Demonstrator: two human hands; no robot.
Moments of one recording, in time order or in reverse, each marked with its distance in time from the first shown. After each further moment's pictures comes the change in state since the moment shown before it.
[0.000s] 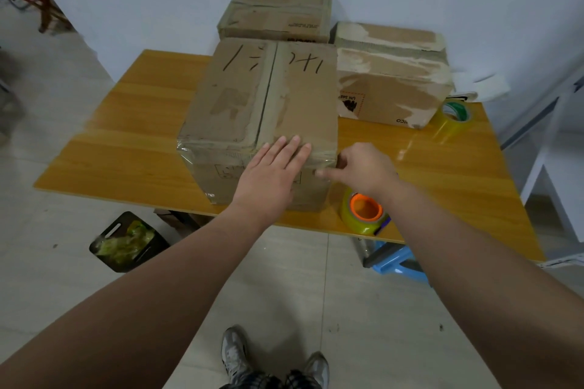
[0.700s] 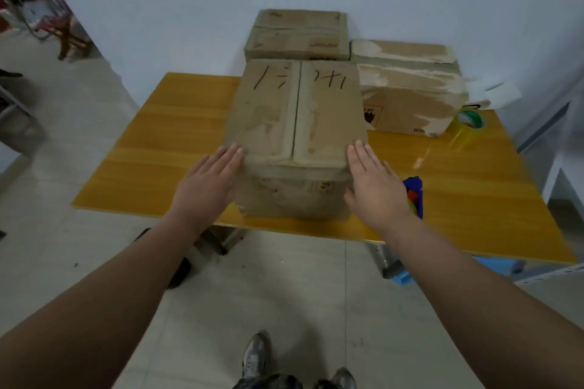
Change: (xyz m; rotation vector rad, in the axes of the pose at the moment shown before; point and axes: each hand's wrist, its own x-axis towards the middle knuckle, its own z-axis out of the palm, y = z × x) left_hand -0.059 -0.149 -0.001 0.020 0.014 -0.074; right_hand -0.035 -0.047 0.029 -0.274 0.162 -0.043
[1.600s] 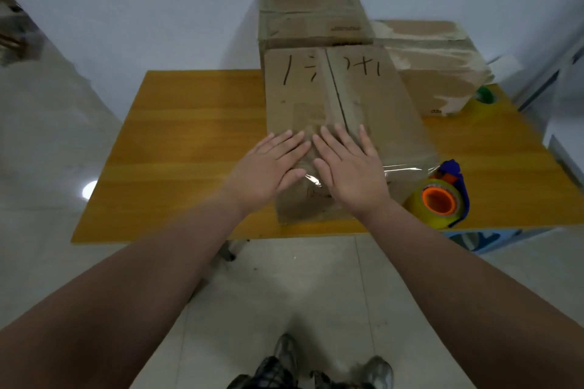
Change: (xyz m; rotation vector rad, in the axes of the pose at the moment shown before) left_hand 0.064 -0.055 0.007 -0.228 0.018 0.456; right_hand 0.063 -0.138 0.022 -0.137 0.274 -0.093
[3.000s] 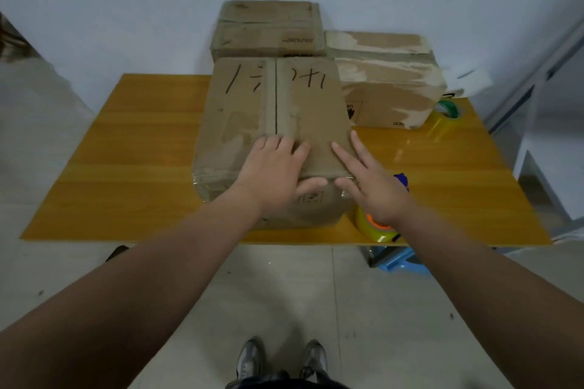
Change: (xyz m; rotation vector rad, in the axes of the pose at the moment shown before) left_hand 0.097 0.122 0.005 0.296 -0.068 -0.153; right_hand -0.052 0.171 -0.006 0.503 -0.281 0.066
